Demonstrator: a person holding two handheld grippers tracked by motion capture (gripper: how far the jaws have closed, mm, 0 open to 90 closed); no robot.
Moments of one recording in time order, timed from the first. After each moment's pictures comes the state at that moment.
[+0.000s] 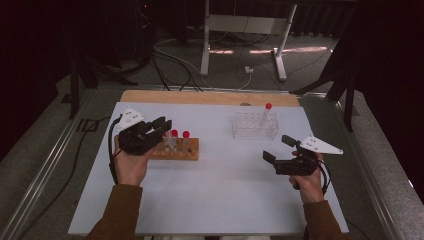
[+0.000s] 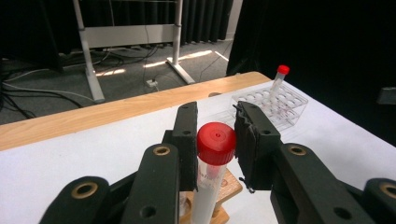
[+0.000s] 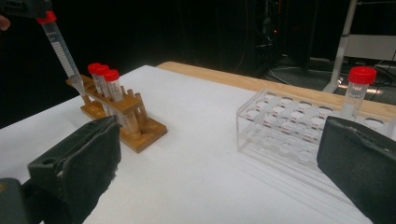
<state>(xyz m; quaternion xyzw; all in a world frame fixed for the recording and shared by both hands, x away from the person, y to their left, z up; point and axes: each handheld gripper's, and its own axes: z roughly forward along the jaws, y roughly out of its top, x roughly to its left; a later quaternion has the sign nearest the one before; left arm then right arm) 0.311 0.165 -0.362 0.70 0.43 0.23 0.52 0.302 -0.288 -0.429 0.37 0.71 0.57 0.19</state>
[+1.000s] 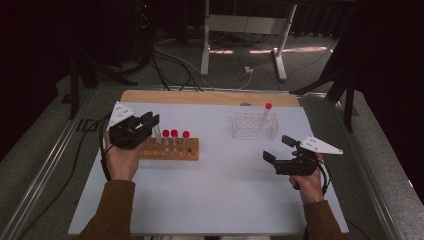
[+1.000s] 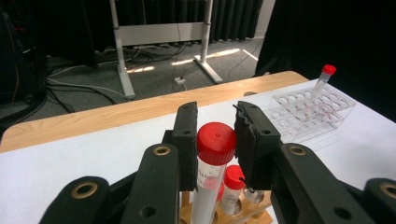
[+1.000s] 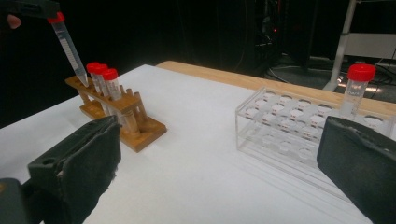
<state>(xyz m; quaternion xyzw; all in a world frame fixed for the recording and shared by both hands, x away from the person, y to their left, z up) 0.326 0.187 -0.365 0.69 0.46 0.26 0.49 0.303 -0.288 -0.430 0.37 0.71 0.57 0.19</state>
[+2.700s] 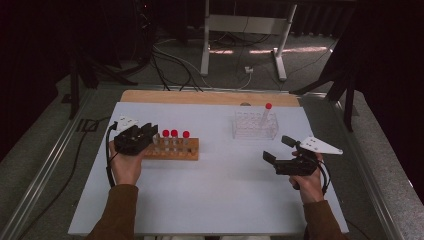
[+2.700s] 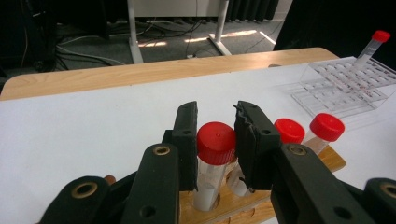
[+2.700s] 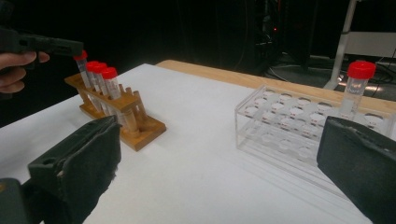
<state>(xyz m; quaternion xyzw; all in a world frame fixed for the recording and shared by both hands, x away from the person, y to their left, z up) 0.339 0.195 -0.423 0.69 0.50 0.25 0.46 0.303 -0.289 -0.432 0.38 0.71 0.57 0.19</state>
